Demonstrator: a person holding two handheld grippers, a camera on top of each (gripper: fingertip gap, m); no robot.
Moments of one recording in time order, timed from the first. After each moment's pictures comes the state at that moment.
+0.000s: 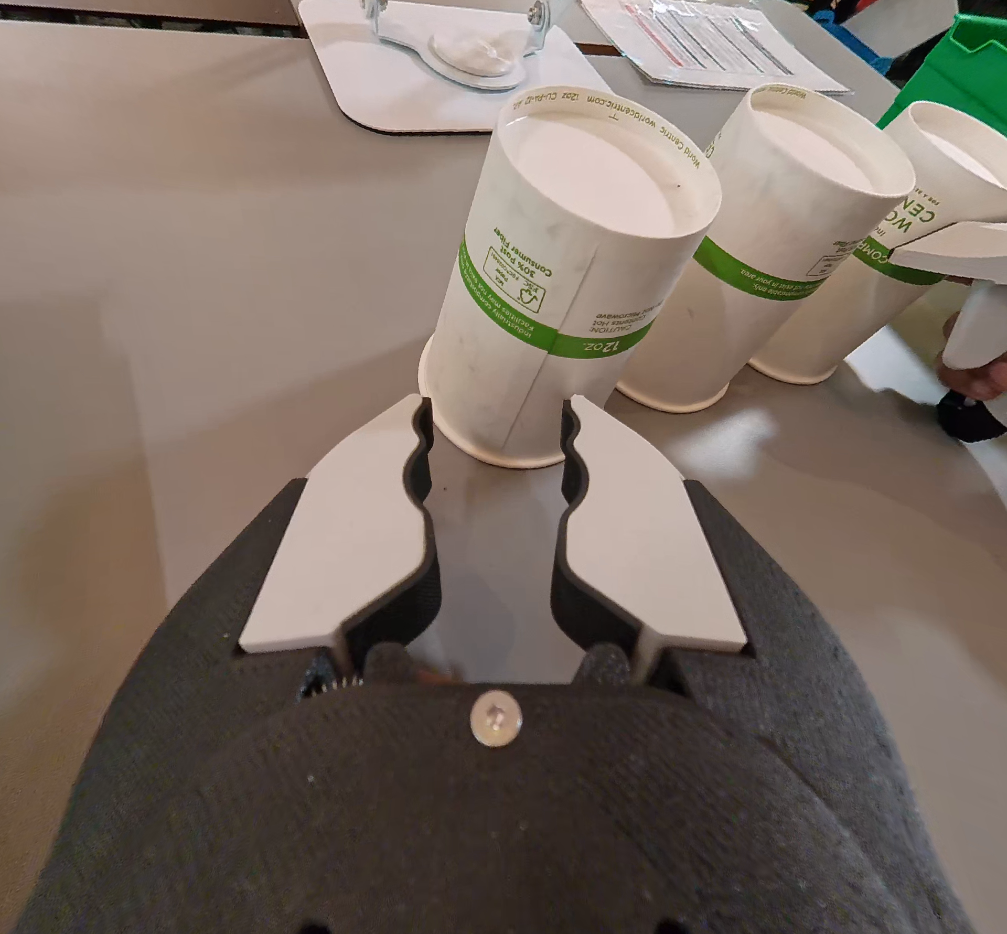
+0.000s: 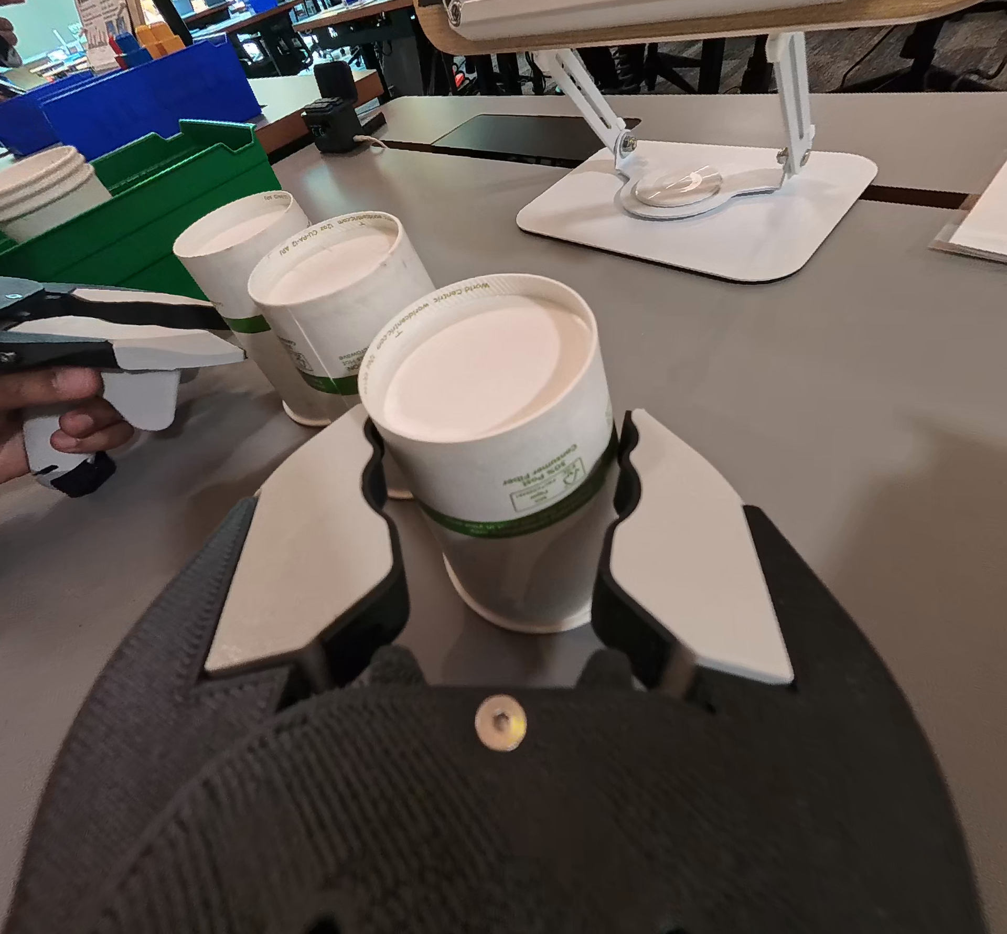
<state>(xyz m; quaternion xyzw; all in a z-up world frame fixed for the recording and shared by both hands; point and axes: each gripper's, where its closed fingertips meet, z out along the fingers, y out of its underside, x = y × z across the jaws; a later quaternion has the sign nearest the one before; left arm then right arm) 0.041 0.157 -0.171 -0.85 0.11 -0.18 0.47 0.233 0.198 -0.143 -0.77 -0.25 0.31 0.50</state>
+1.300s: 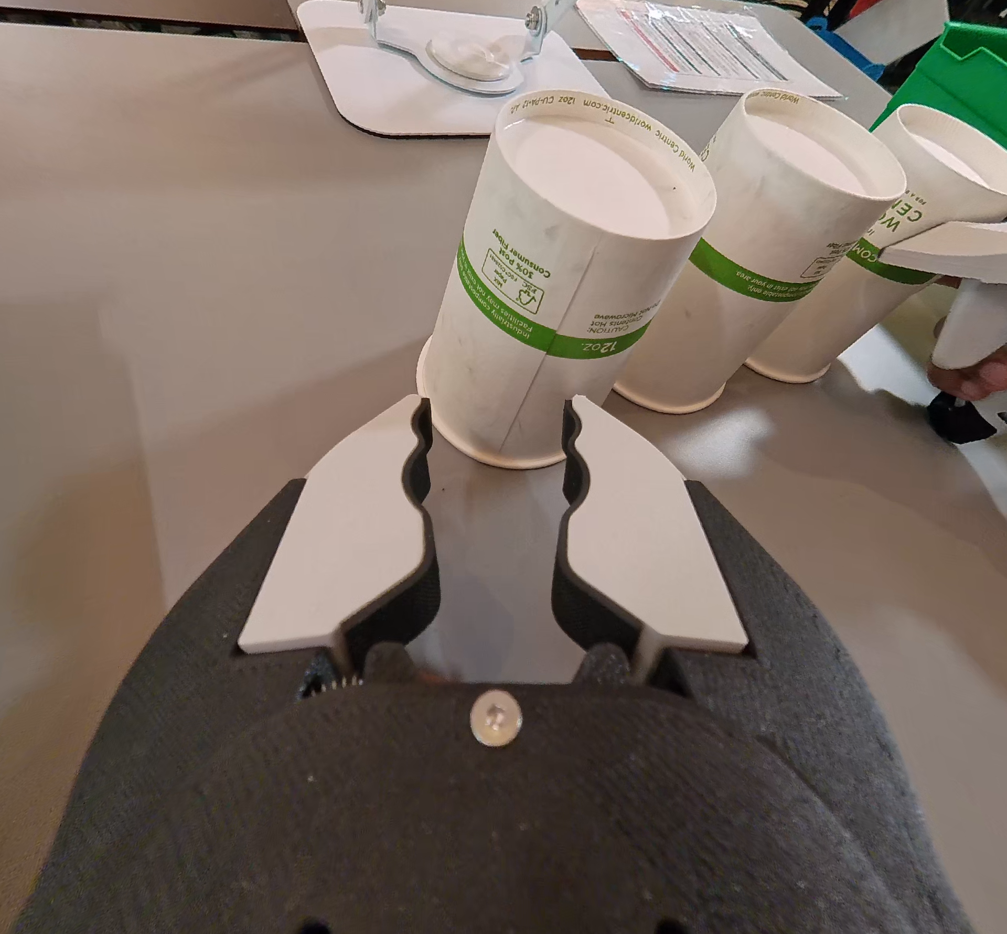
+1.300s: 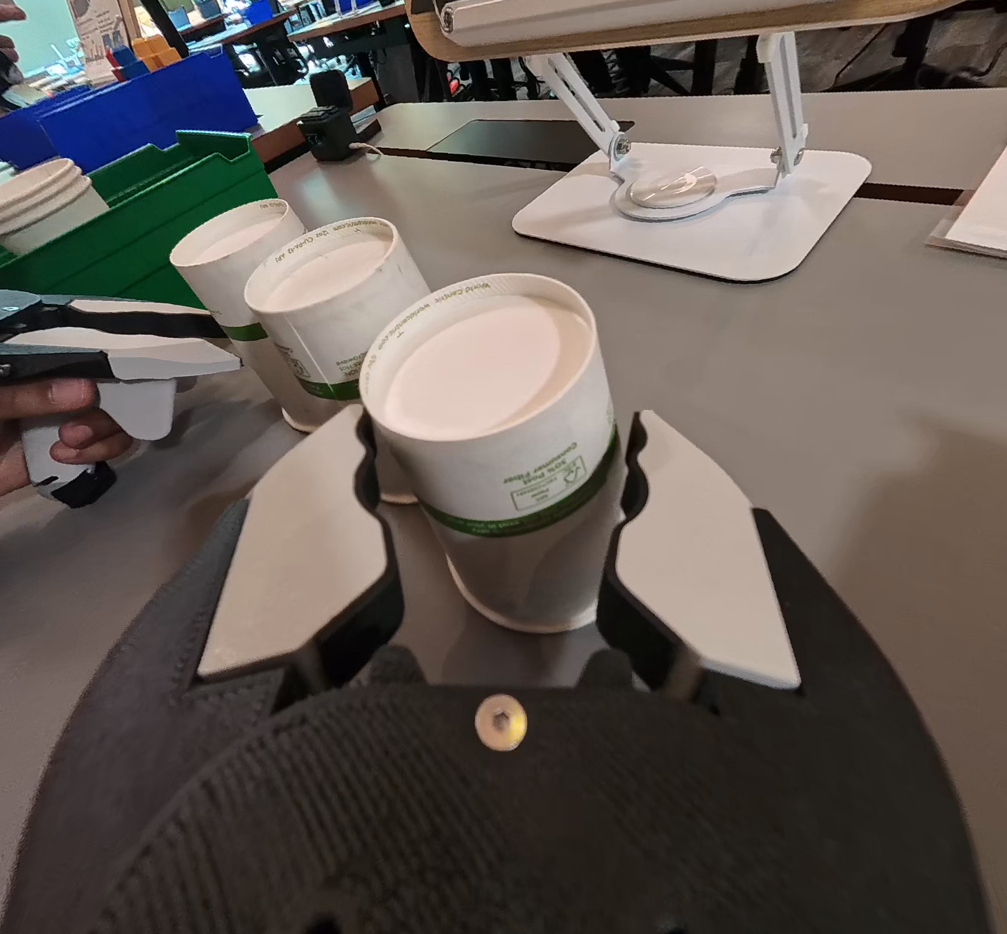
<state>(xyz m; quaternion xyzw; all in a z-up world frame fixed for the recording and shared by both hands) 0.041 0.156 -0.170 -0.85 0.11 -0.19 0.48 0.234 0.199 -0.143 -0.77 -0.24 0.31 0.50</state>
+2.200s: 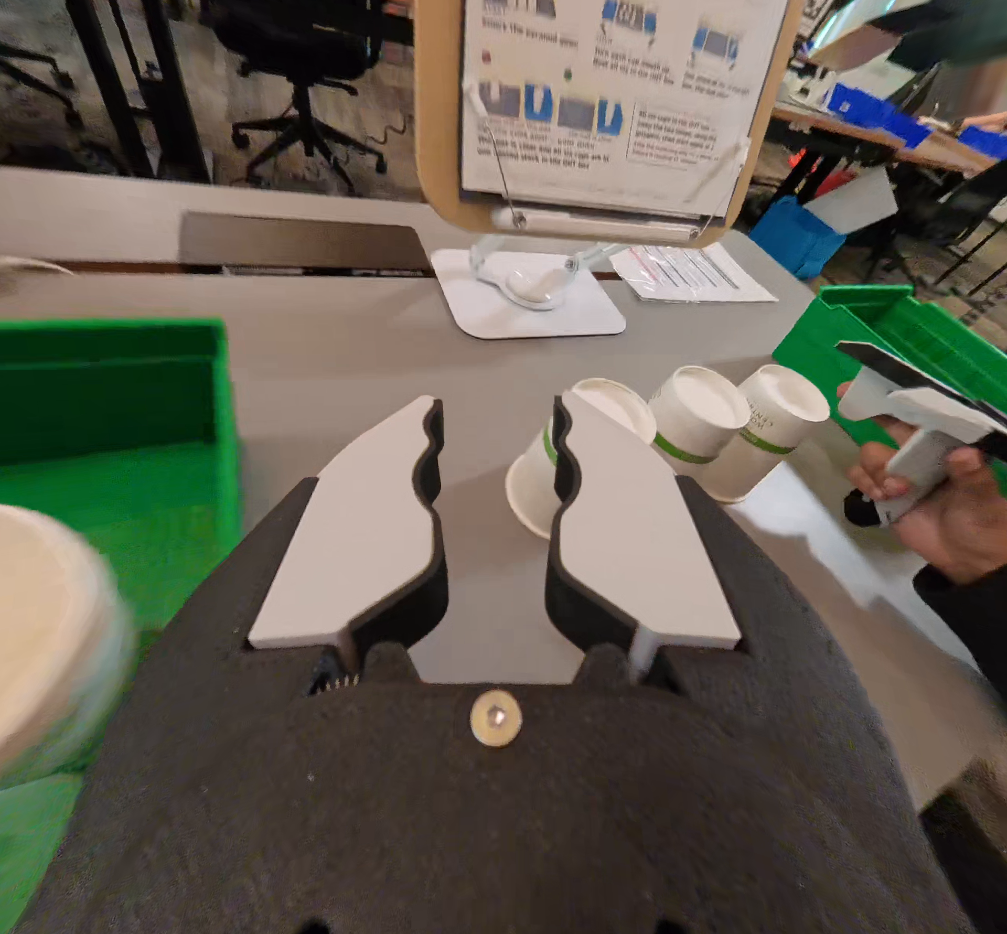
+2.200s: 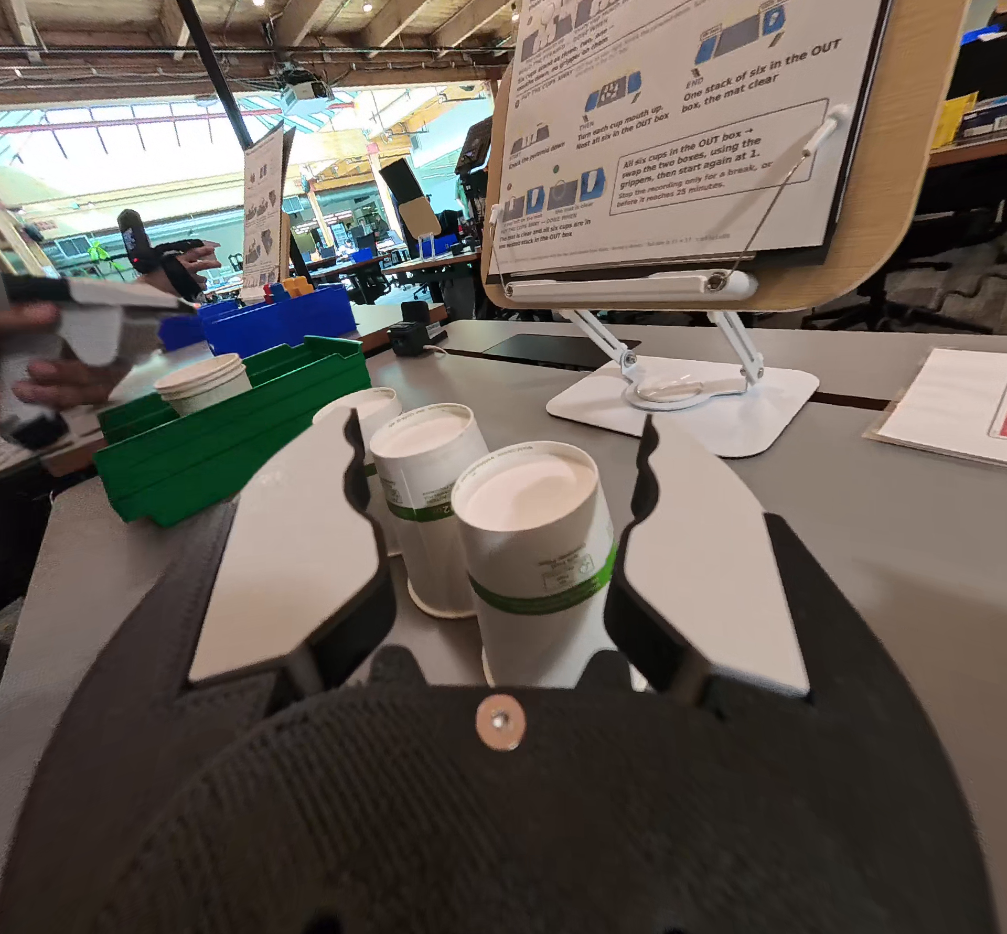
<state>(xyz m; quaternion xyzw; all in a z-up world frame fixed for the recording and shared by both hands) -0.047 0.137 -0.023 -0.81 0.06 -0.19 0.56 0.256 0.183 -0.061 -0.64 -0.20 0.38 0.63</state>
